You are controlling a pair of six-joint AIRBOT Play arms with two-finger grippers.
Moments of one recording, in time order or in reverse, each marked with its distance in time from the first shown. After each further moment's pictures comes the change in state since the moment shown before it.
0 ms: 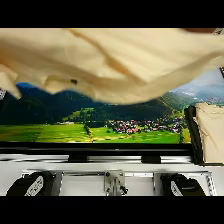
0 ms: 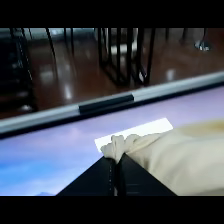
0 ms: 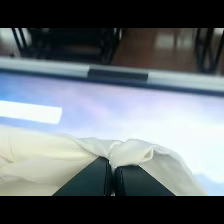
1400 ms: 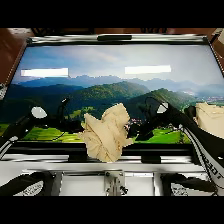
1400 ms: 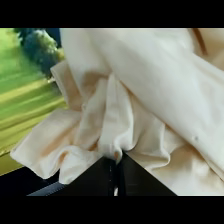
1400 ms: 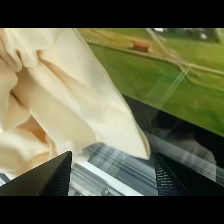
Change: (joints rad) left arm -0.374 -0.352 -1.267 -0.181 0.235 -0.026; right arm 0.175 -0.809 -0.793 0.496 0.115 -0.096
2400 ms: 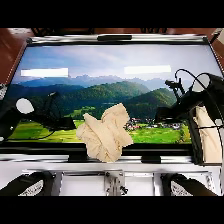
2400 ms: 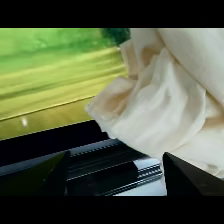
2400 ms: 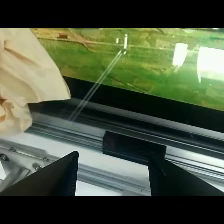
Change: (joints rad) left arm 0.043 0.098 0.117 0.273 -0.196 -0.186; right arm -0.185 0.248 0.338 -0.403 0.361 0.111
